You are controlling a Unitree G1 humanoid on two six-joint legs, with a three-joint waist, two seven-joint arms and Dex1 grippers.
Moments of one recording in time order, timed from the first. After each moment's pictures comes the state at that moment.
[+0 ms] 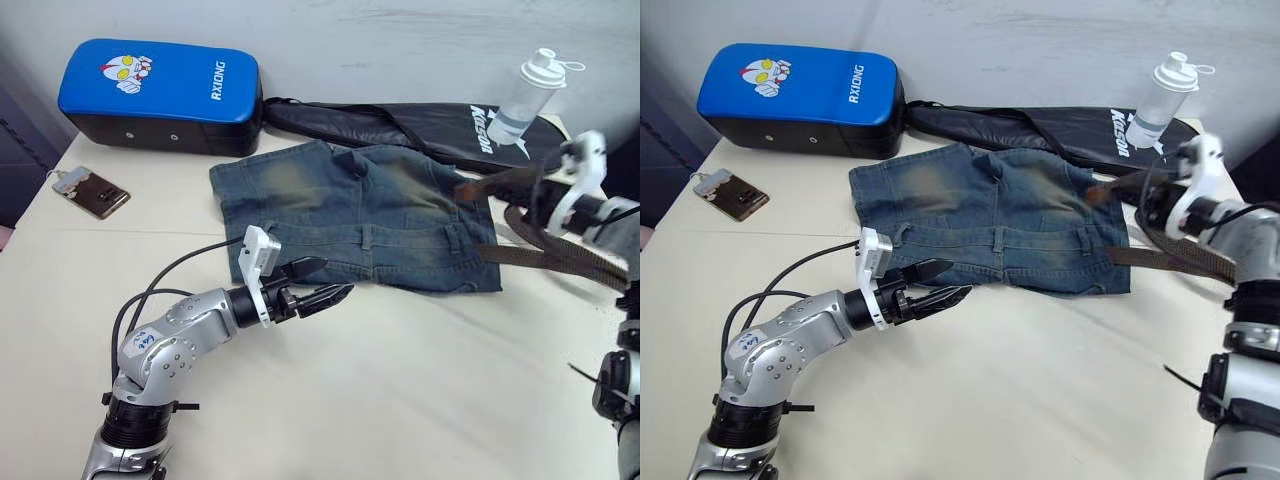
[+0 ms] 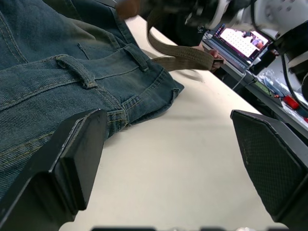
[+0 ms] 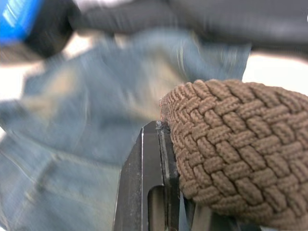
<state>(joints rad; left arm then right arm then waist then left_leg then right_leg) -0.30 0.41 -0.02 -0.43 -0.86 0.83 -0.45 -0.87 -0.82 -0.31 0.49 0.62 0.94 0.73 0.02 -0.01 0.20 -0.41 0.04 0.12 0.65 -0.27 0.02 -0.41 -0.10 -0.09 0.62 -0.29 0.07</state>
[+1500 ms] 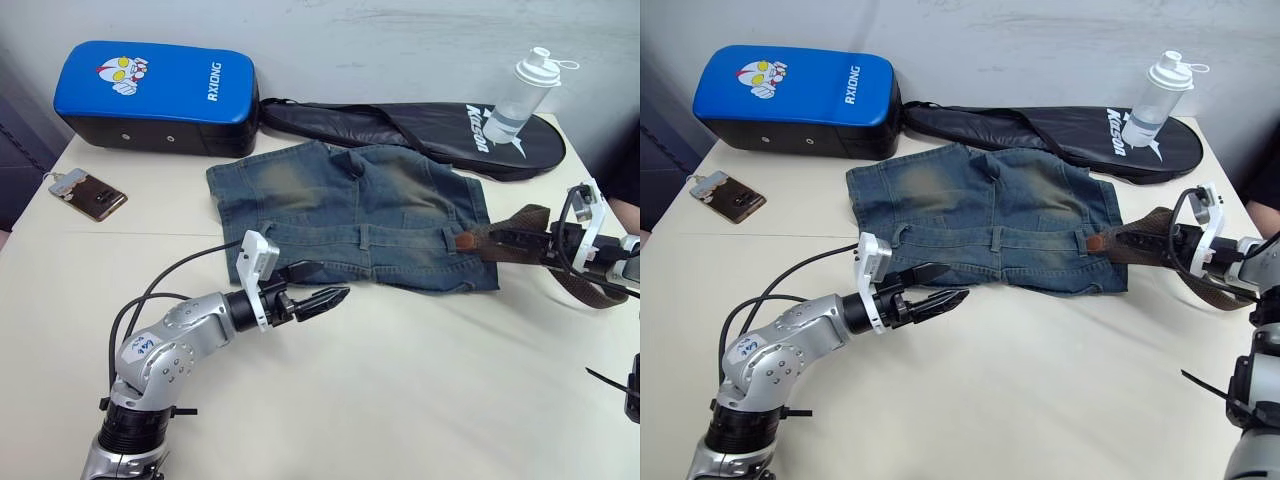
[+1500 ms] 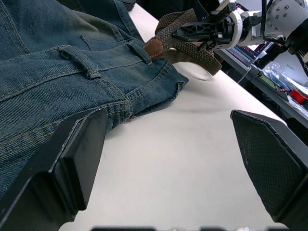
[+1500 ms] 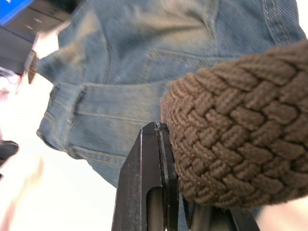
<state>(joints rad) -0.28 0.42 -0.02 -0.44 -0.82 0.83 -0.46 -0.86 -0.93 -0.13 0.82 0.48 0.98 1.16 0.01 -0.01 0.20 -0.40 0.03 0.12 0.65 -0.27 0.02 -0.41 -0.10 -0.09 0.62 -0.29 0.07</state>
